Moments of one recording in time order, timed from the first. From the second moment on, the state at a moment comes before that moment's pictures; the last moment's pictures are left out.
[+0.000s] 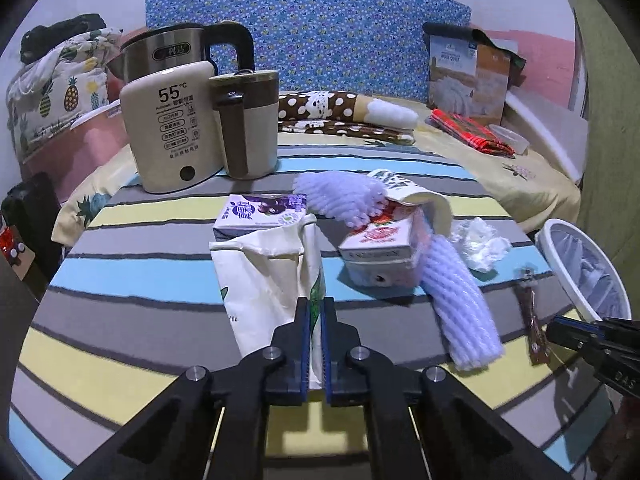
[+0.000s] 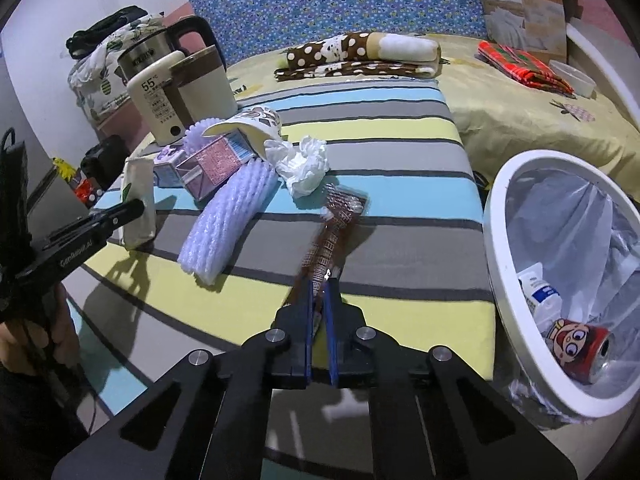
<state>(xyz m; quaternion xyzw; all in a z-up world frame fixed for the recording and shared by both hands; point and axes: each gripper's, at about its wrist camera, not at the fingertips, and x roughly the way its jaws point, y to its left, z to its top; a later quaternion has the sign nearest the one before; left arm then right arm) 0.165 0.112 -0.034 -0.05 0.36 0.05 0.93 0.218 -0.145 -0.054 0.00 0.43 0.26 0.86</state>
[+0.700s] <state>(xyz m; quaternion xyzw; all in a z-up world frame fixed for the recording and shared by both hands) 0.119 0.105 -0.025 -0.08 0.35 0.03 0.93 0.226 -0.125 -0.062 0.01 0.44 0.24 0.86</state>
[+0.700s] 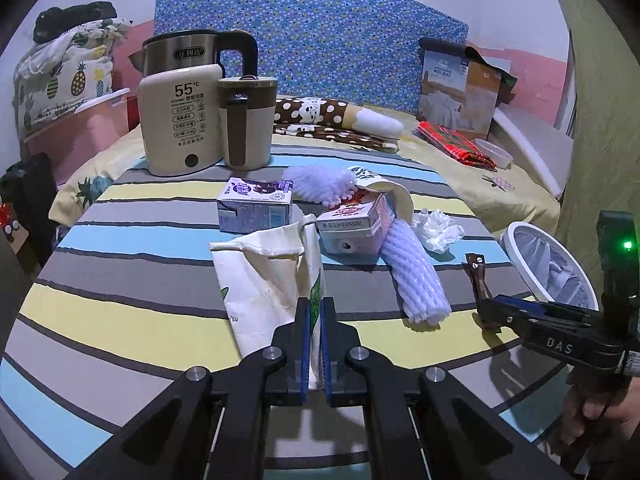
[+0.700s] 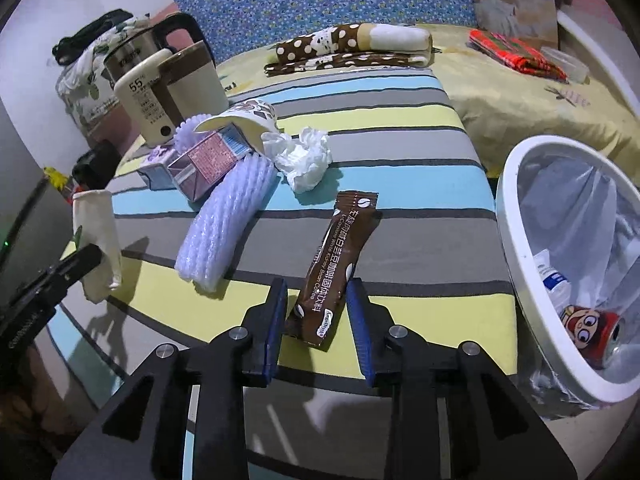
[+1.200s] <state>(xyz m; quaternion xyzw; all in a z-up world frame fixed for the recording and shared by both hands) 0.104 0.070 -0.012 -0.08 0.33 -0.01 0.94 0.198 -0.144 -0.037 0.00 0.41 0.24 0.88</state>
